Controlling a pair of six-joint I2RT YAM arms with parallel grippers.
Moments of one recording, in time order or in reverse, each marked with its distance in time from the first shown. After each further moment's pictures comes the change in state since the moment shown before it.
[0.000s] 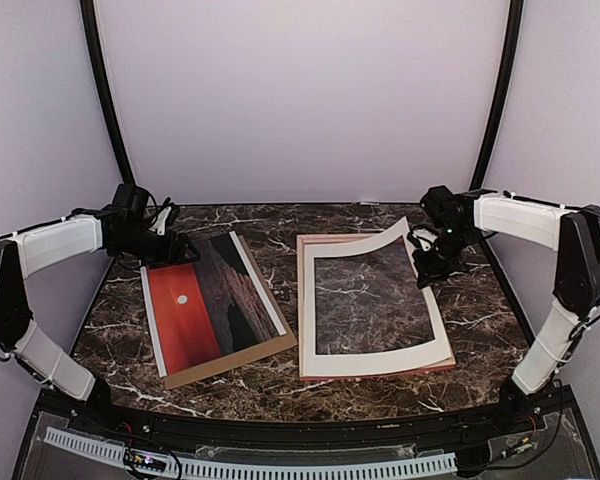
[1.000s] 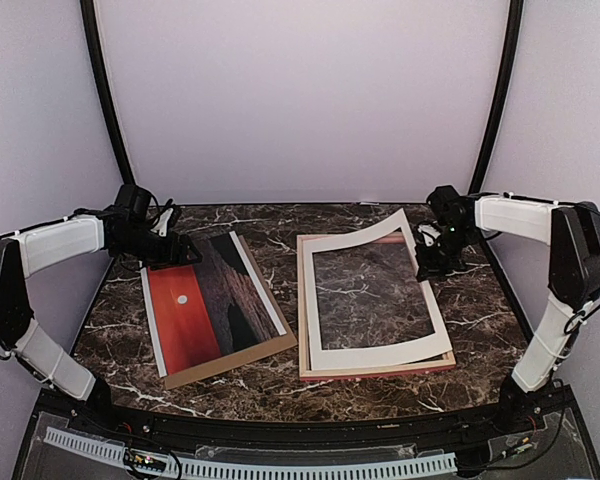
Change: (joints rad) left arm -0.009 0.010 0.000 0.000 -0.008 0.000; right arm -0.068 0.063 0.002 0.124 -0.044 0.037
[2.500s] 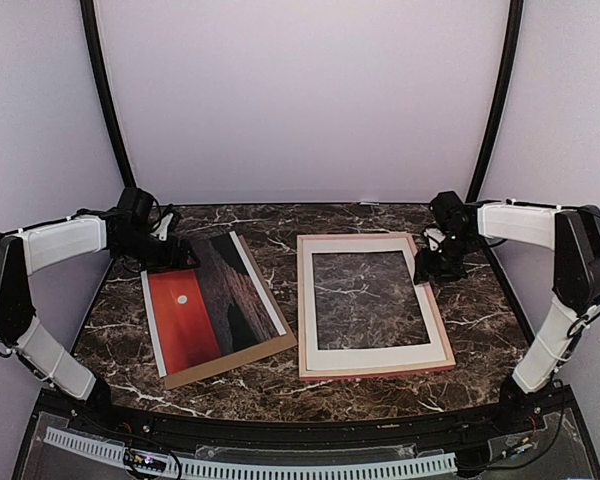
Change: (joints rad) left arm -0.002 0.020 0.000 -0.025 -0.055 0.005; right arm -0.001 -0.033 -0.087 0.074 0.092 0.084
